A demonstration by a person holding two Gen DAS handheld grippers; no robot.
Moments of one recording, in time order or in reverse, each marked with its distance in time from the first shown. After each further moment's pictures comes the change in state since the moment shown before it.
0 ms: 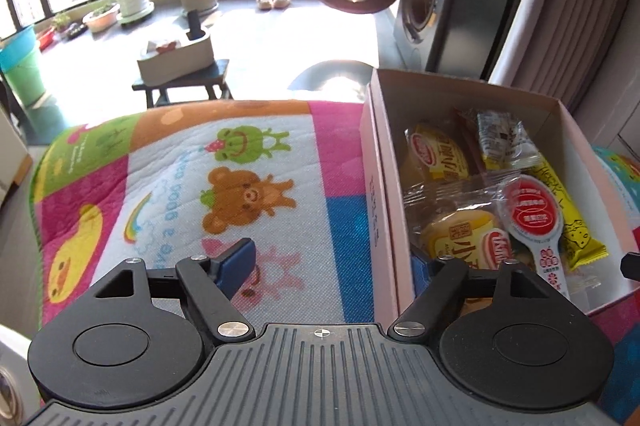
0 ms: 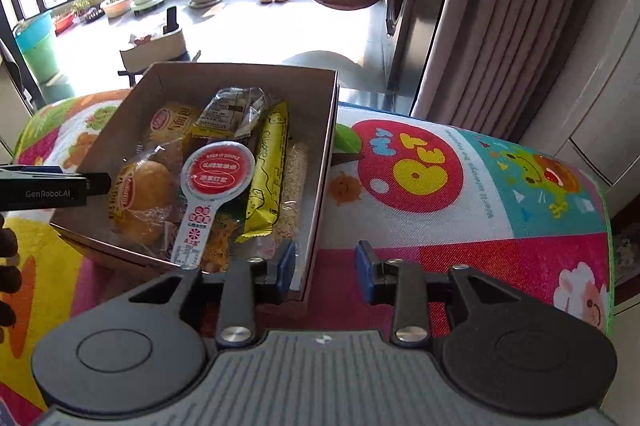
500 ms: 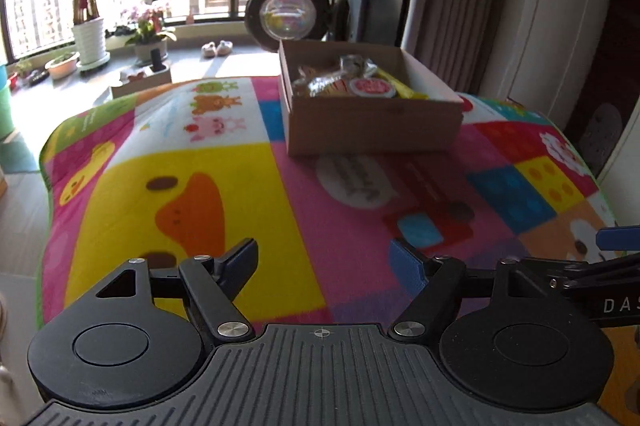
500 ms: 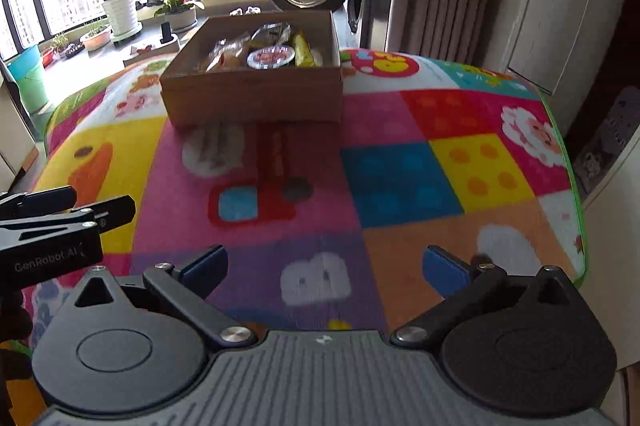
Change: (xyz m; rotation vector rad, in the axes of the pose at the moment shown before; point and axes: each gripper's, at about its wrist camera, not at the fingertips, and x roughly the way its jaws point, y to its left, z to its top) left arm -0.145 -0.017 -0.189 0.102 -0.123 -0.163; right arm -0.112 0.050 -0.188 0.106 -0.042 -0.092
